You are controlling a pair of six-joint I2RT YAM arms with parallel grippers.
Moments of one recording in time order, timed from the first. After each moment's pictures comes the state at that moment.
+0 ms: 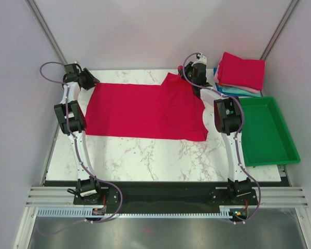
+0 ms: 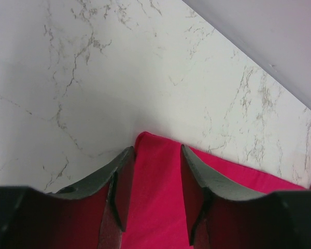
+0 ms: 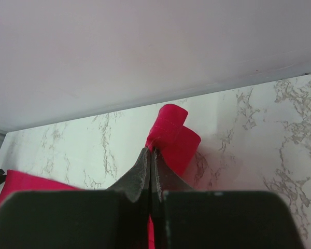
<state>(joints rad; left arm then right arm) 0.27 2.67 2.37 -0.38 0.39 -0.46 0.24 2.52 1.95 0.41 -0.08 0.59</state>
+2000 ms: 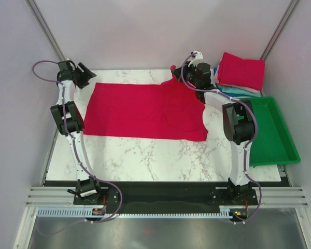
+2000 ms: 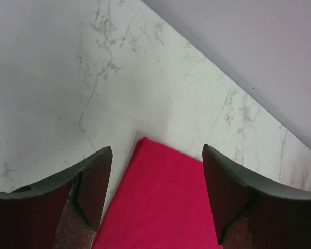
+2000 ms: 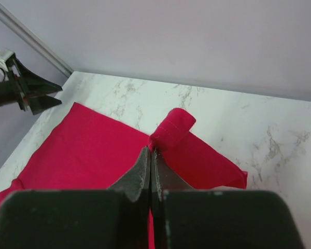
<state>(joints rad) 0.30 2.64 2.41 -0.42 0.40 -0.52 0.27 2.16 1.58 0.51 -0.34 0.43</state>
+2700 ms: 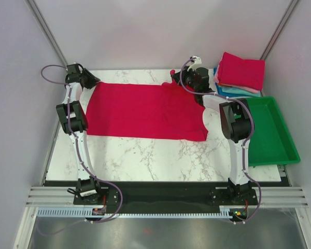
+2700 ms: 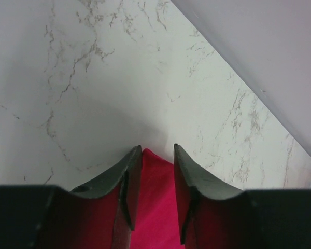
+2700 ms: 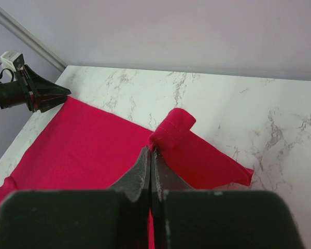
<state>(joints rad) 0.25 2.71 2.39 -0.34 0.34 -0.62 0.28 2.22 1.55 0.60 -0.34 0.46</state>
